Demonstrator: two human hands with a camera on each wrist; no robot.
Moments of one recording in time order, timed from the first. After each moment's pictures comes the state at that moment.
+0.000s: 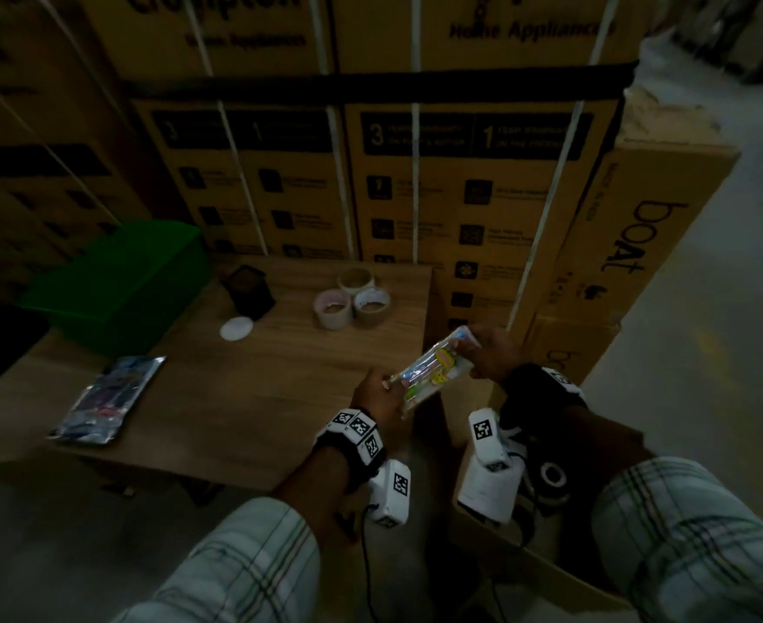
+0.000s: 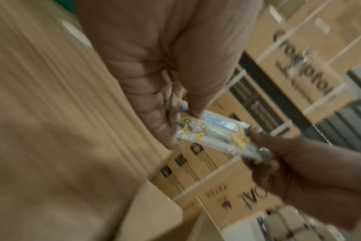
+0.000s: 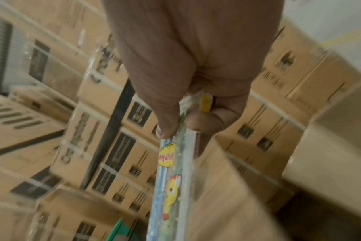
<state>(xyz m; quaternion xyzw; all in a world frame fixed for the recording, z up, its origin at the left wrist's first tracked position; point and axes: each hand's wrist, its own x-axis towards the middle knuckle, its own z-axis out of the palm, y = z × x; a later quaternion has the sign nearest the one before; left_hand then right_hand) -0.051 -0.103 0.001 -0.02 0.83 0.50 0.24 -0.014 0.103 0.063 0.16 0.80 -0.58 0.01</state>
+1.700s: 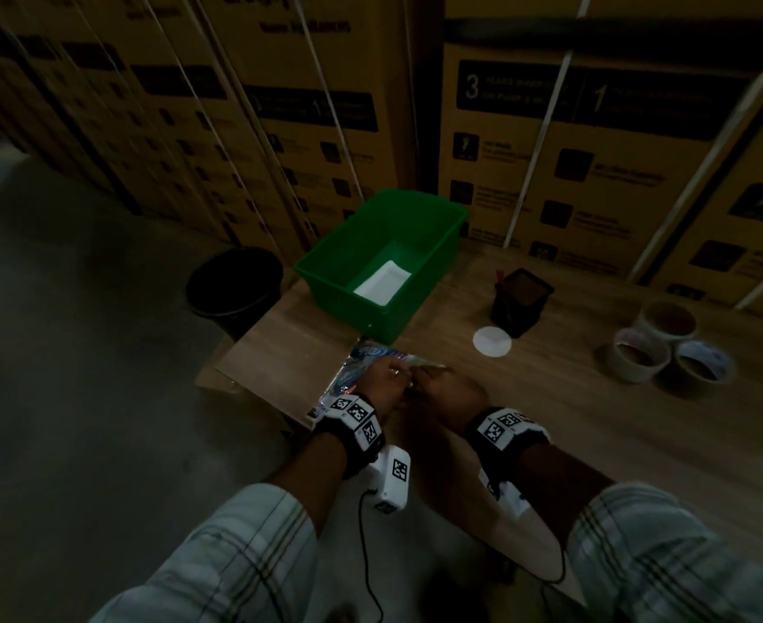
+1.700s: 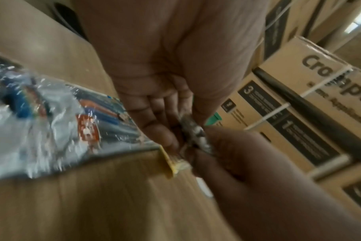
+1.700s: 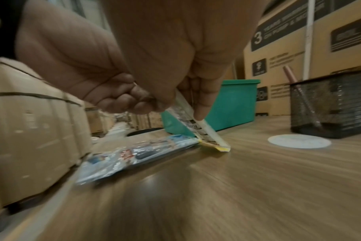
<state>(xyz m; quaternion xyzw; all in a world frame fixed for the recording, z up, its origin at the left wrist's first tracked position) -0.231 -0.526 0.020 -0.14 0.81 0.54 0.17 -0.230 -0.386 0.007 -0.26 0.94 -0.16 0.11</state>
